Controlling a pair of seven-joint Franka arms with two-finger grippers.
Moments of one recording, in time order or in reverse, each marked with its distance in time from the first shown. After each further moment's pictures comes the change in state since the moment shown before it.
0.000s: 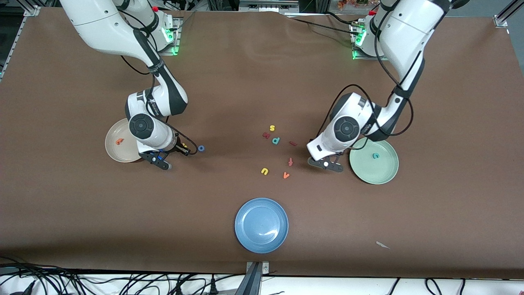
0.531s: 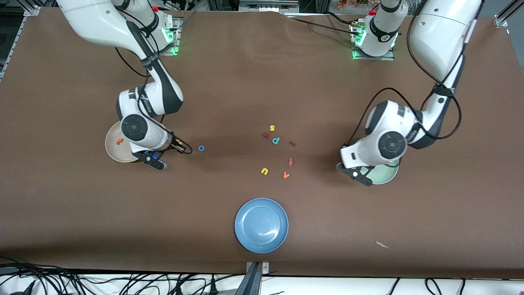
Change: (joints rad) left arm 0.166 -0.014 0.011 0.061 0.002 -0.129 0.514; right arm -0.002 -0.080 -0.023 0.089 0.000 -0.270 -0.054
